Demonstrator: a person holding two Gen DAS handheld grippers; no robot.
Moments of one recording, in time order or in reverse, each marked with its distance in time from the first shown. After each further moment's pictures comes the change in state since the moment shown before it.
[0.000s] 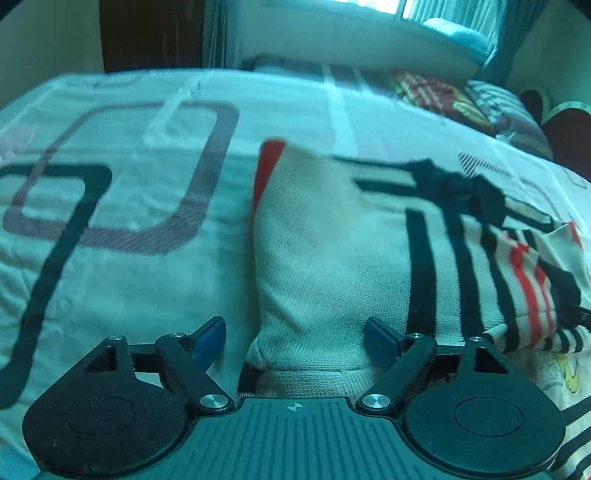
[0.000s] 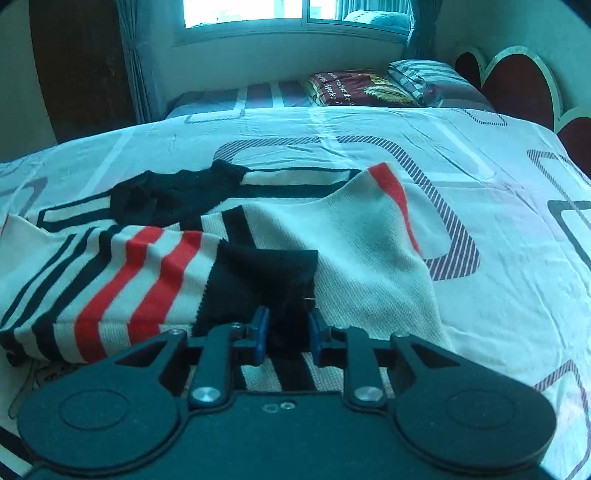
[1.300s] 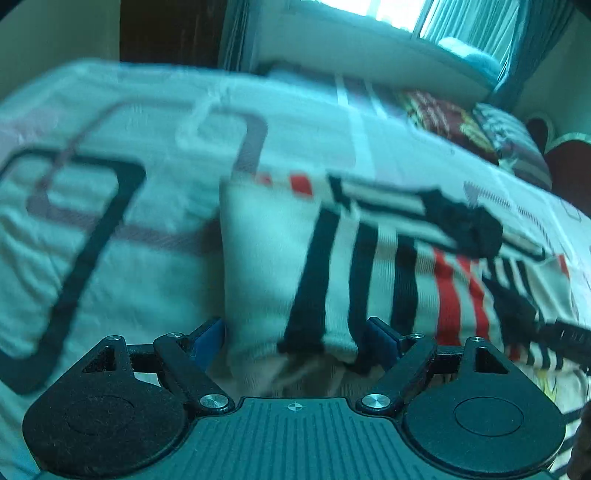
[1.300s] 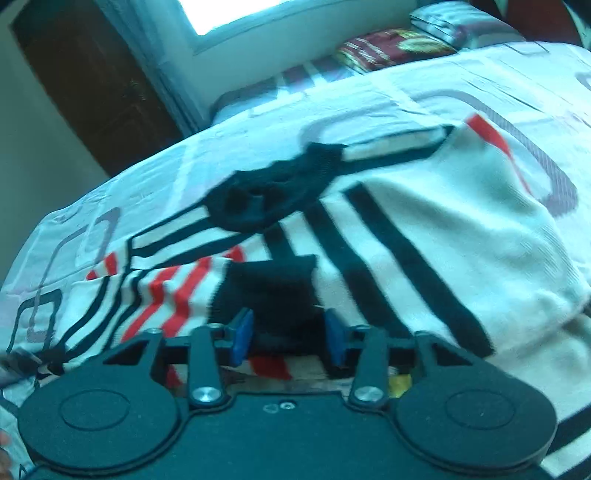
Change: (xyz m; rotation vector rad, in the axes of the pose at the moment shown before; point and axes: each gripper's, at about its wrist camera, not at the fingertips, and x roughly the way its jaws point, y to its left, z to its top) left arm -0.016 0.032 -0.001 -0.091 0.016 -0.039; right arm -0.006 0.061 0.003 0.141 0.041 0.272
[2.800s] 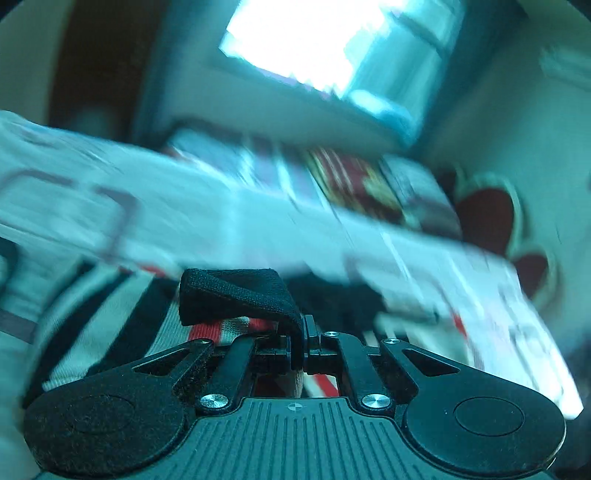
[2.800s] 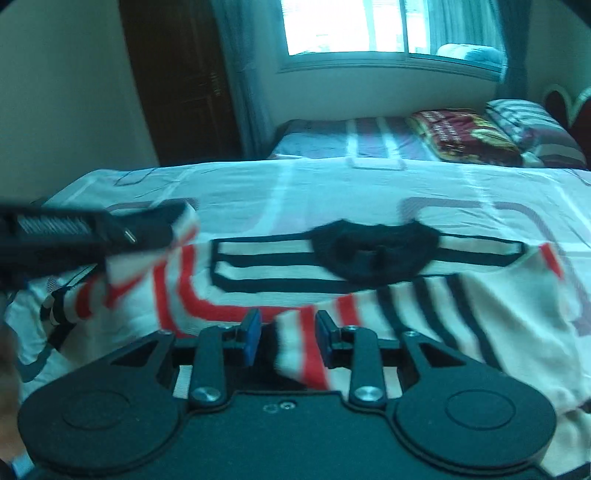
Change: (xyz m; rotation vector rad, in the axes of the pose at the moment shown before) left arm -0.008 -0.093 0.034 0.104 -0.198 -0.305; right arm -0.033 0.061 0.005 -0.251 -0.099 0.008
